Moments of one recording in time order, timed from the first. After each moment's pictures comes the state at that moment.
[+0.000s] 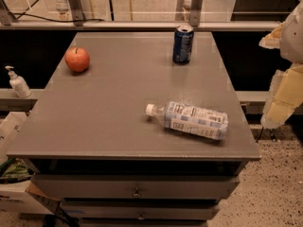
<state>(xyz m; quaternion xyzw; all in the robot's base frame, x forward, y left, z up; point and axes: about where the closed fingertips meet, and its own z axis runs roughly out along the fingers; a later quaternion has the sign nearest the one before) 0.438 -0.217 0.976 -0.60 0.78 -0.03 0.16</state>
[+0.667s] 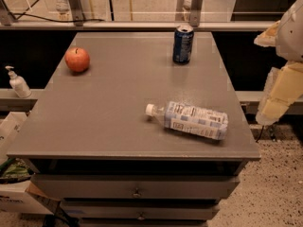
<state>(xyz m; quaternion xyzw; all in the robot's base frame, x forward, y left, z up) 0.445 -0.210 0.976 -0.61 0.77 -0.02 0.17</state>
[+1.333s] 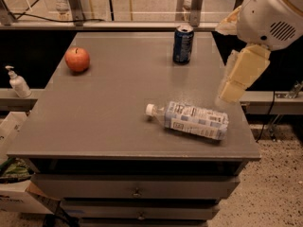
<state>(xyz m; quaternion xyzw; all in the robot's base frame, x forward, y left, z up) 0.466 -0.135 0.994 -0.63 0.74 0.04 0.23</state>
